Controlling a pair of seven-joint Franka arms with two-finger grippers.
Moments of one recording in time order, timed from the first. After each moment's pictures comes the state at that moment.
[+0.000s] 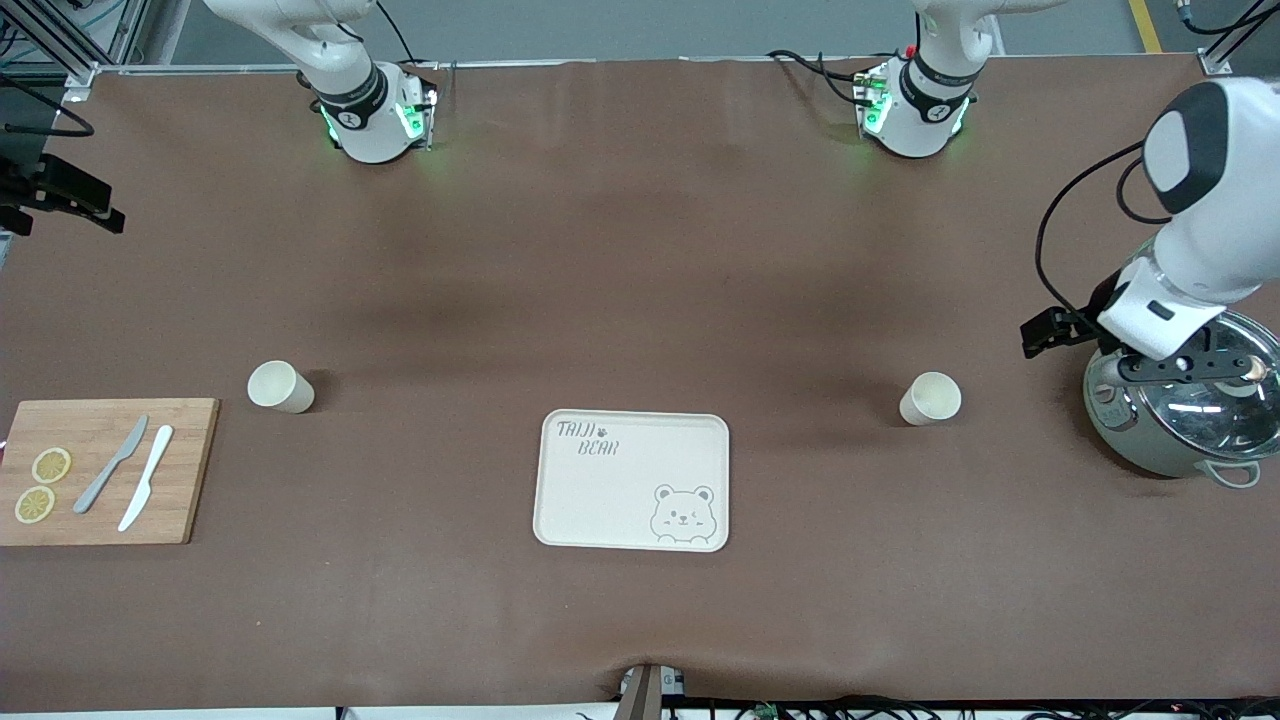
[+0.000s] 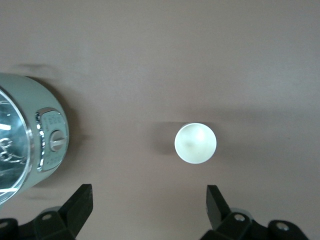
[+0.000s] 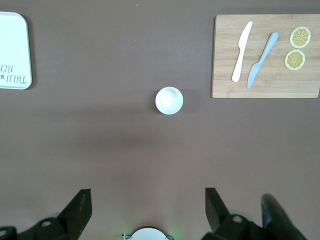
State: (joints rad) left arm 0.06 0.06 -0.10 -1.93 0.03 2.03 -0.08; right arm 0.00 -0.03 -0.08 -1.51 0.00 1.40 -0.09
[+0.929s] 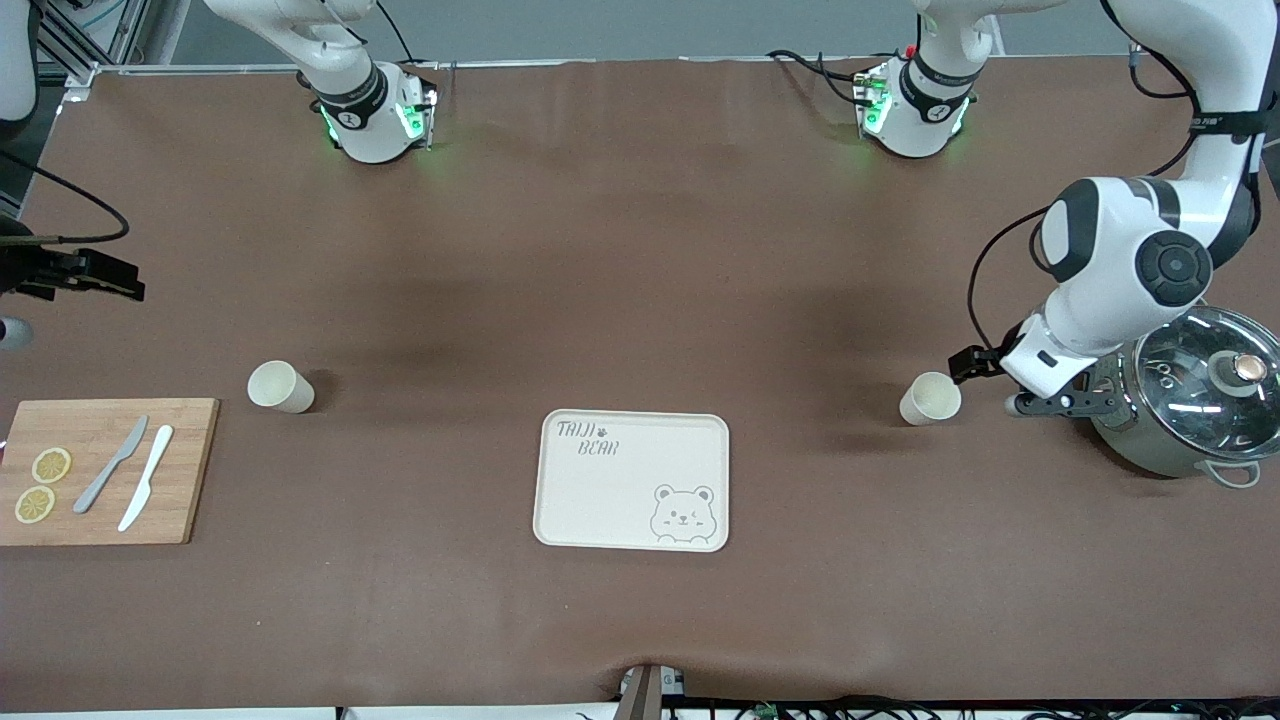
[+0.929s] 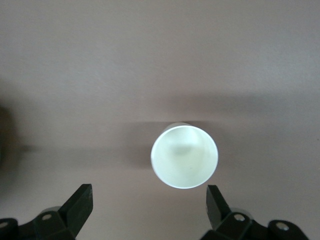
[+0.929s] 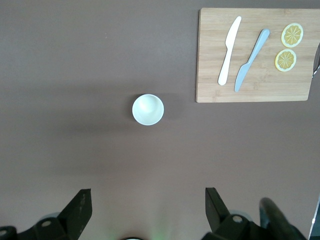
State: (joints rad) left arm 0.06 0.22 -0.14 -2.08 0.01 2.28 -0.08; right arm -0.01 0.14 -0.08 -1.49 -0.07 1.47 -0.09
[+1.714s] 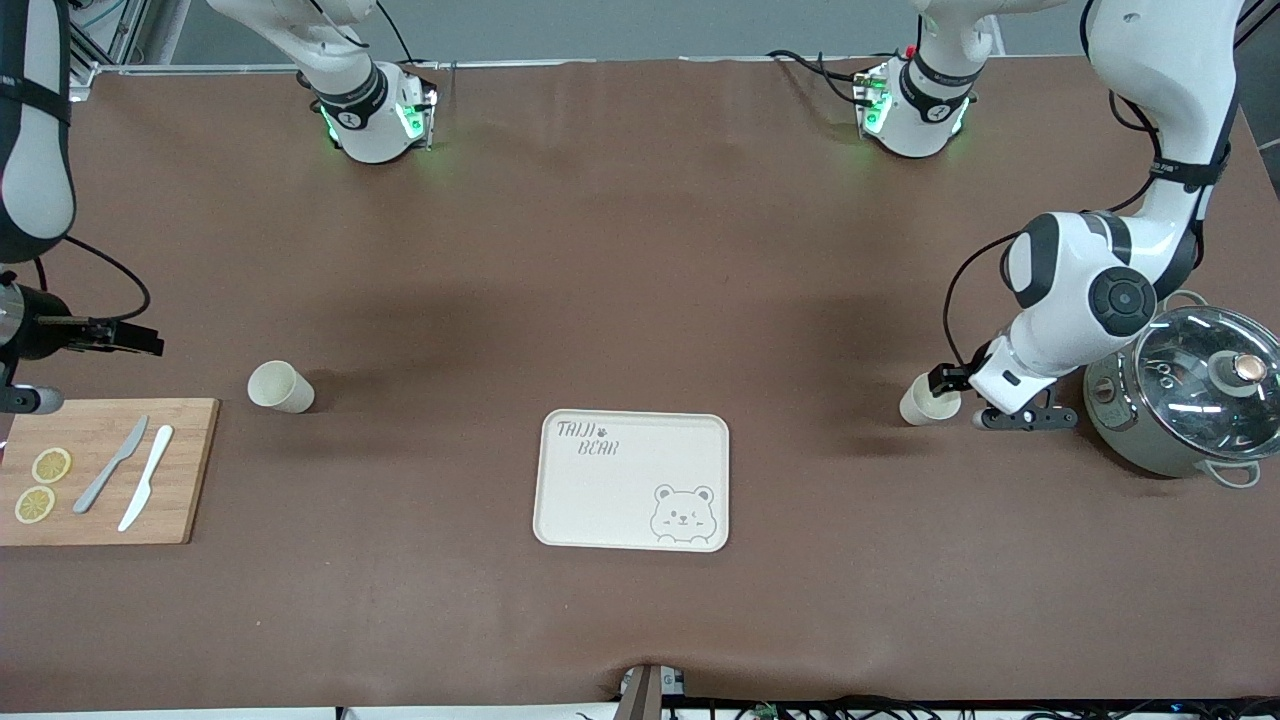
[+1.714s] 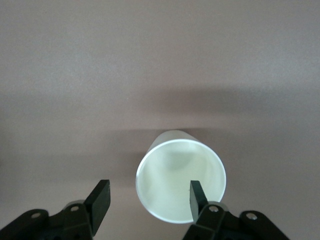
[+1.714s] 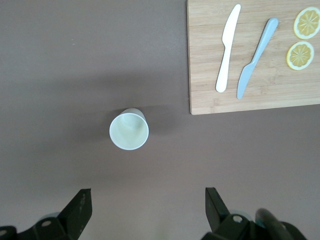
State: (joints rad) left arm 0.06 0.33 -0.14 -2.10 0.01 2.41 -0.08; right arm -0.10 0.24 -0.08 -1.62 -0.05 1.68 -0.09
